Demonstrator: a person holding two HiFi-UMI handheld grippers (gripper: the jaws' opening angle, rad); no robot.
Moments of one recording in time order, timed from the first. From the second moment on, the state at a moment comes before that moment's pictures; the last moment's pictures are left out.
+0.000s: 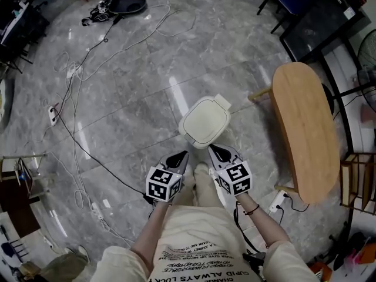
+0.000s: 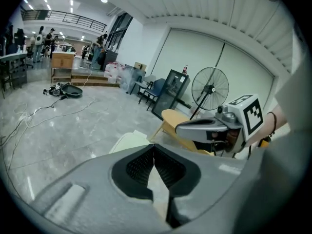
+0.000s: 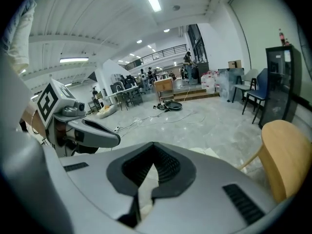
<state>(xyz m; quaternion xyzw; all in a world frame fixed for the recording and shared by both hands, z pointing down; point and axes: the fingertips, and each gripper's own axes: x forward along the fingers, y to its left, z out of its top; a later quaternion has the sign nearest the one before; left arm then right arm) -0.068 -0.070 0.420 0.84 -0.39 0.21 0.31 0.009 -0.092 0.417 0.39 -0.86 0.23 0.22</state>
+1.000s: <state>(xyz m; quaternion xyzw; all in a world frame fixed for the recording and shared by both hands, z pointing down) -0.097 -0.094 0.259 0.88 -0.44 0.10 0.15 0.047 -0.101 0.247 0.44 -0.89 0.14 0.04</state>
